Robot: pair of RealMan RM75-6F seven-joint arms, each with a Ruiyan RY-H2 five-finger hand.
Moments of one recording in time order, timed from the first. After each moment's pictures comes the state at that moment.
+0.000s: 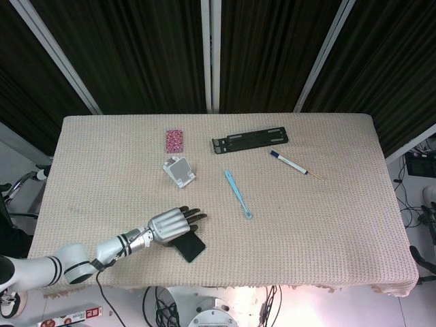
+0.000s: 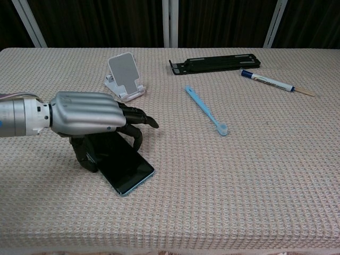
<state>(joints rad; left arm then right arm) -0.91 -1.49 0.10 -1.35 1.76 0.84 0.02 -0.04 -1.12 0.05 -1.33 -1.50 1.56 0.15</state>
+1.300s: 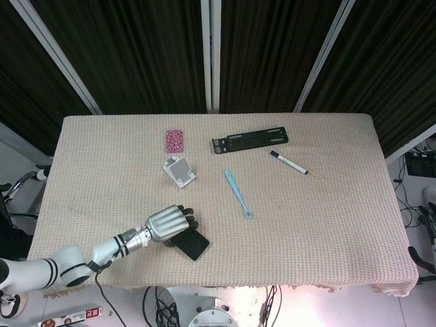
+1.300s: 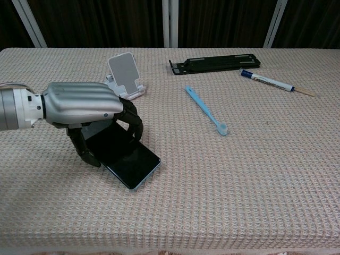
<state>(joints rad) -0.90 -1.46 0.11 -1.38 1.74 0.92 -0.04 -0.03 -1.11 0.05 -1.35 -1.49 1.53 0.14</state>
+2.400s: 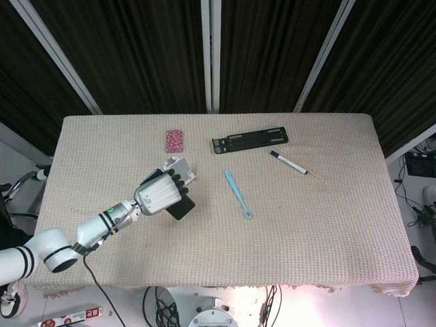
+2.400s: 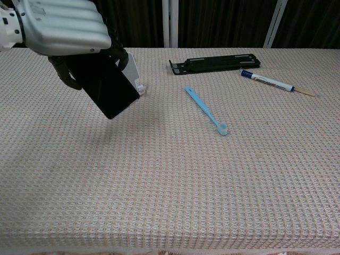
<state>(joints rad) -0.95 -1.21 -0.05 -1.57 1.62 0.84 0.55 -0.05 -1.10 0.06 -1.37 -1.50 1.58 0.14</state>
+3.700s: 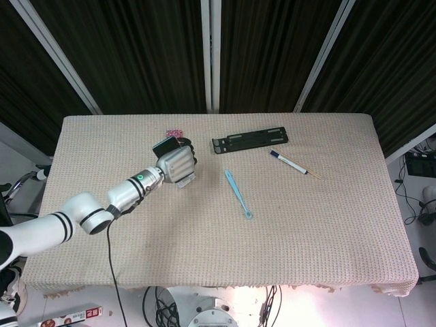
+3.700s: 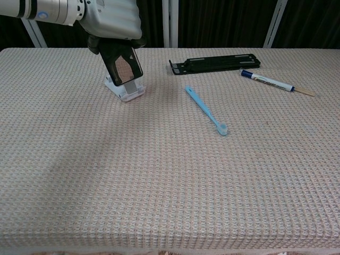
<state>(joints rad) -1.21 -1.34 -0.08 -1.28 1.41 0.56 0.85 -0.07 -1.12 0.07 -1.32 -1.48 1.59 0.20</state>
